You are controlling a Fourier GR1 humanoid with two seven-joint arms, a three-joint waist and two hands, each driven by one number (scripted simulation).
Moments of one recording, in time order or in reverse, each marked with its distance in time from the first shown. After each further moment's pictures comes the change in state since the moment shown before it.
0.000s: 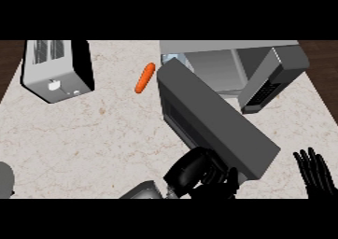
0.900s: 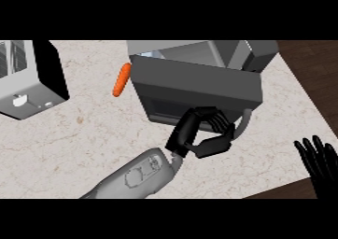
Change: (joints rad) left arm -0.257 0.000 0.047 0.247 0.347 0.344 -0.177; right arm 0.021 -0.091 0.082 -0.305 -0.167 0.068 0.169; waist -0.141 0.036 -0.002
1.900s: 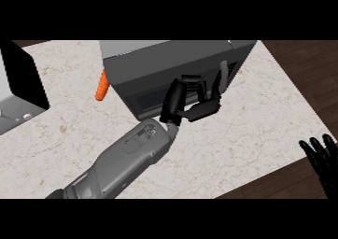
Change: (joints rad) left arm -0.156 0.000 0.143 0.184 0.250 0.048 -0.189; right arm 0.022 -0.078 0.022 -0.183 -0.154 0.067 0.114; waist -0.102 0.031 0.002
